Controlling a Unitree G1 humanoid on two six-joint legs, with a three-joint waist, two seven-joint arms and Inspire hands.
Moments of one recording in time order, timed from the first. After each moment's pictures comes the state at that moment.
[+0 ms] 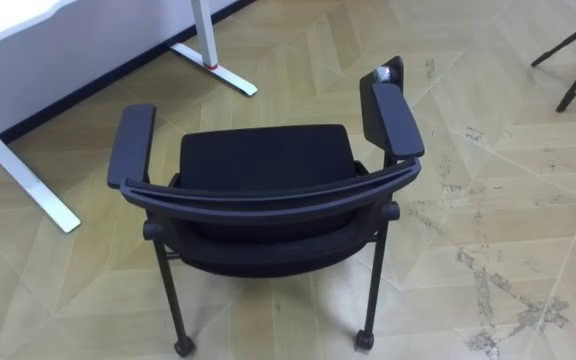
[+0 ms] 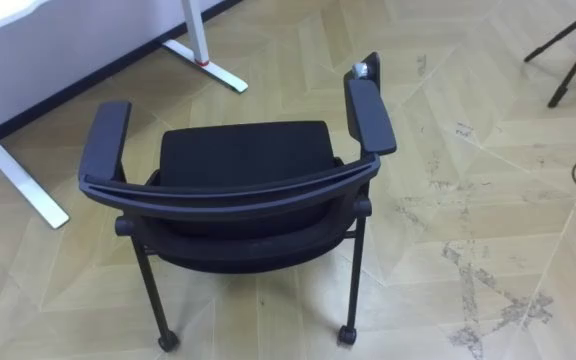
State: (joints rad) left arm 0.09 0.16 -0.05 1.17 -0.16 0.02 -0.10; right arm 0.10 -0.20 0.01 1.25 0.39 0.02 0.04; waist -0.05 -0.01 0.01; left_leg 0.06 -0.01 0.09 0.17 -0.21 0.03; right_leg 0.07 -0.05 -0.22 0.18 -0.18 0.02
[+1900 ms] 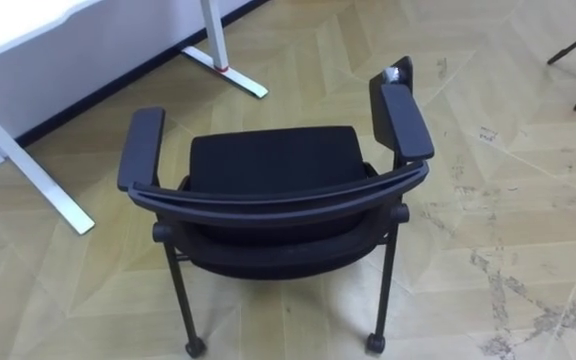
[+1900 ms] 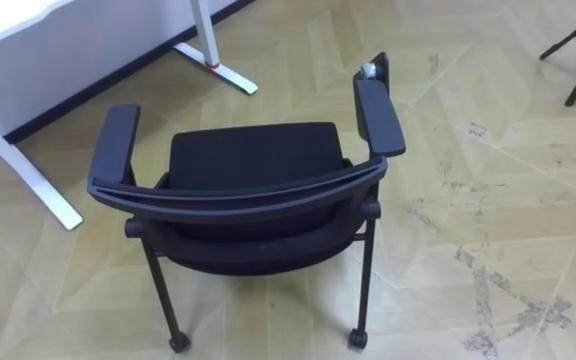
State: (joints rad) left arm 0.12 0.19 0.11 1.11 0.01 0.05 0.06; right arm 0.12 -0.20 -0.08 1.25 0.38 0.04 0.01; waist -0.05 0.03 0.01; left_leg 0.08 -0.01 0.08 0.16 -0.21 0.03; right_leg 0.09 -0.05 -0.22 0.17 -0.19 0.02
